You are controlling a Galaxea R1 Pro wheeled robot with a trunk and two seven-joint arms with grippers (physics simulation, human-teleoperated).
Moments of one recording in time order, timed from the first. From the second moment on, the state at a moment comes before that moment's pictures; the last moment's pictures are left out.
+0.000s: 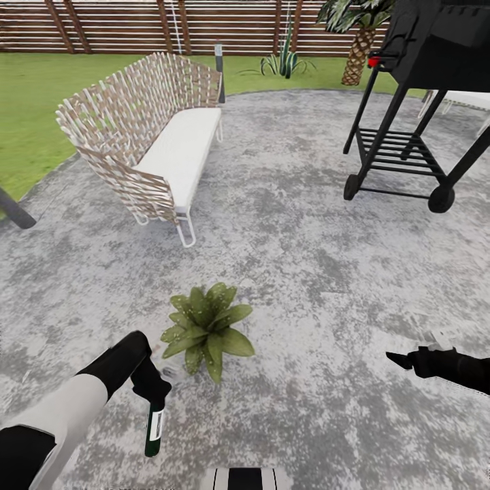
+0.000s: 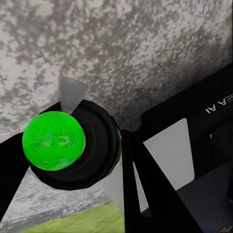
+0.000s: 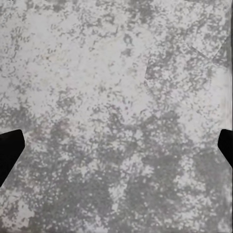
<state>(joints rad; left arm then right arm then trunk) -0.87 0.15 -0.32 -0.48 -0.56 1.00 -1.07 -0.45 -0.17 -0.66 -1.57 0.77 0.72 1.26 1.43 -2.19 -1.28</state>
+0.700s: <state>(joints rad) -0.87 0.15 -0.31 -0.48 -0.56 1.00 -1.07 -0.45 -0.17 -0.66 -1.57 0.77 0.72 1.26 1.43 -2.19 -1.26</state>
